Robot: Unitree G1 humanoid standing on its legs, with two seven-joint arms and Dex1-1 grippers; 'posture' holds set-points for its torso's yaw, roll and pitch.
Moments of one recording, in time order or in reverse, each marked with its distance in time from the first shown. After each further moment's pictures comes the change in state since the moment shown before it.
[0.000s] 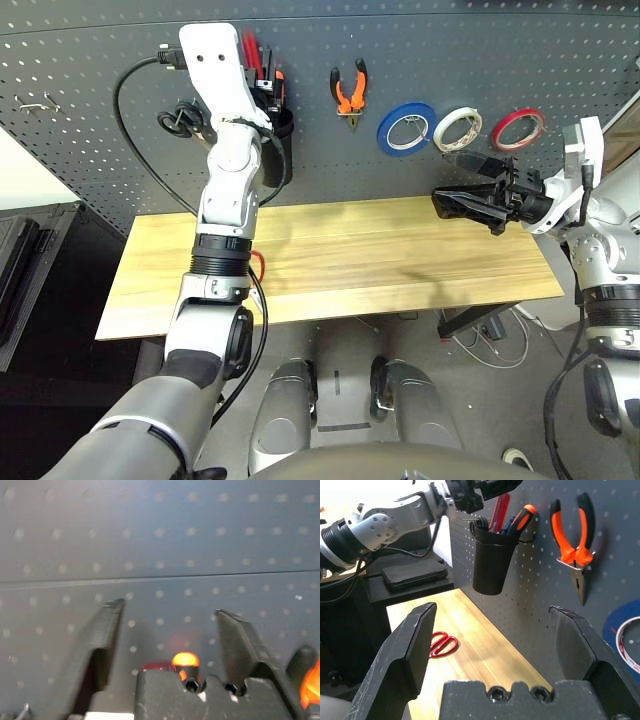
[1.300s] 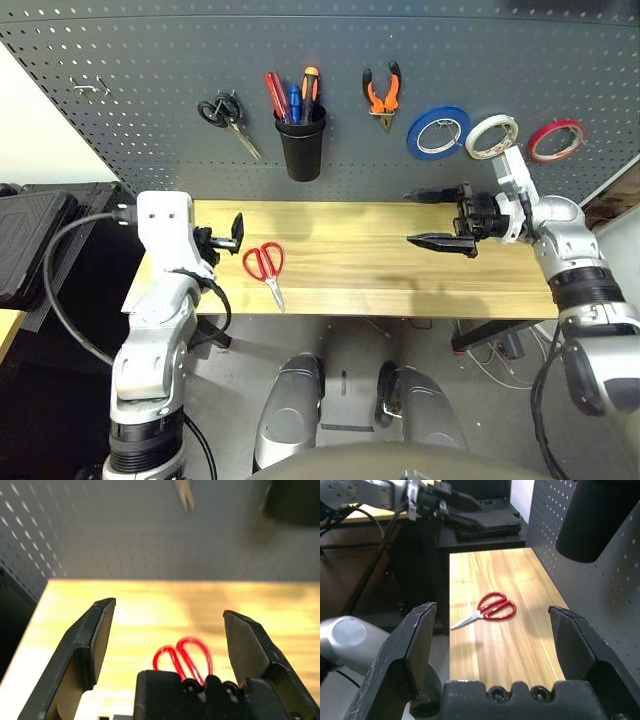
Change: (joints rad) left arm 0.755 0.009 0.090 -0.511 -0.080 0.486 -0.096; right arm -0.066 0.054 0.175 0.214 -0.226 -0.208 0.171
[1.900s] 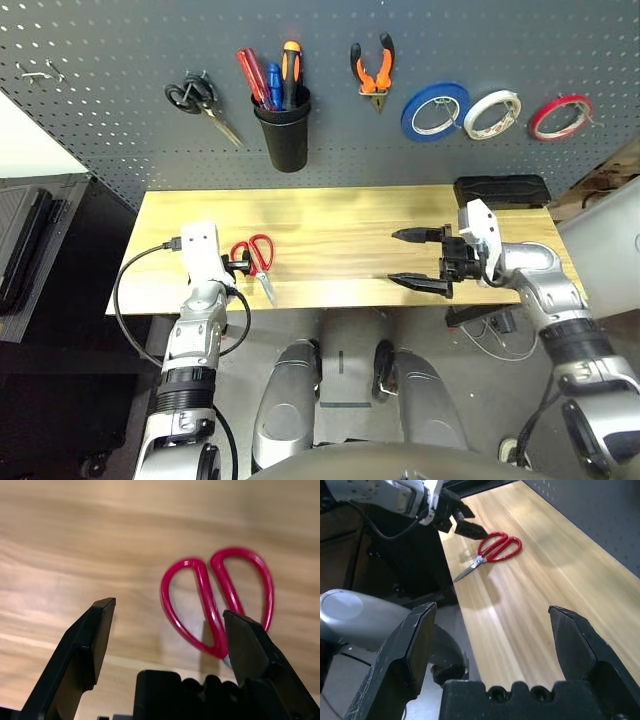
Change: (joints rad) left arm -0.120 -0.054 0.033 0.577 0.006 -0.215 0.122; right arm 0.246 0.009 0.054 -0.231 -0.052 0.059 -0.175
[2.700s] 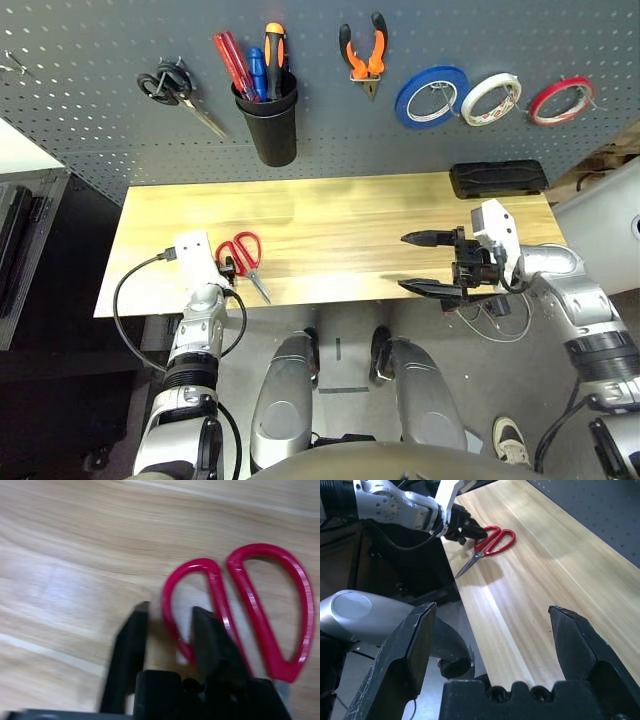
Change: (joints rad) left arm -0.110 -0.019 0.050 0.301 -0.009 -0.223 0.093; right arm 0.034 -0.079 -0.003 -0.163 0.060 0.119 -0.039
